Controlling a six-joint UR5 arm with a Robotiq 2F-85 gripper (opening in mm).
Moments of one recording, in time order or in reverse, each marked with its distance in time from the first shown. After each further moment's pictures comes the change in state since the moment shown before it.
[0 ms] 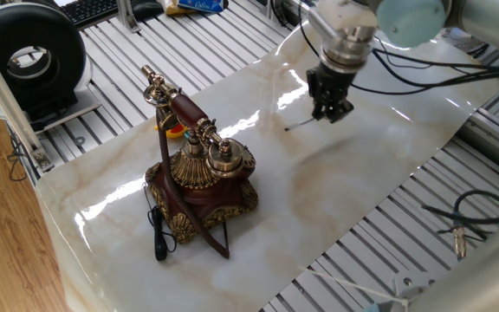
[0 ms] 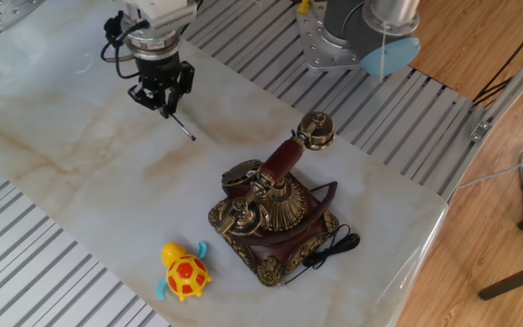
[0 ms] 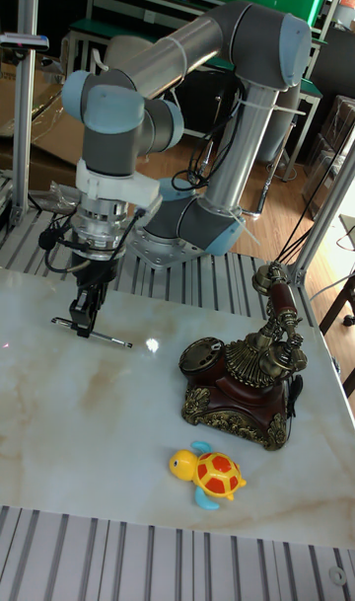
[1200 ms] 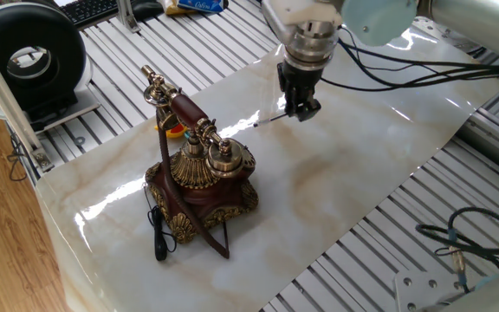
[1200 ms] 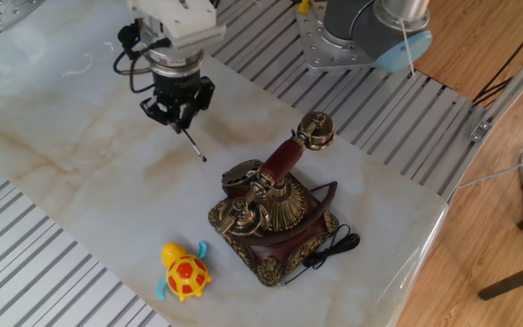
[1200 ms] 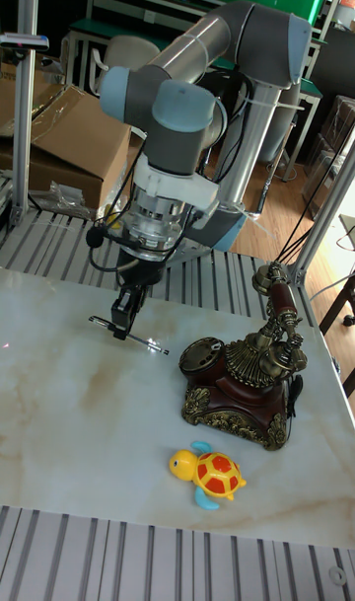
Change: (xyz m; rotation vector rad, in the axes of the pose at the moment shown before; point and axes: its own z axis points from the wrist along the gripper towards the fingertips) arm -0.062 -0.005 -0.024 0.019 0.073 0.029
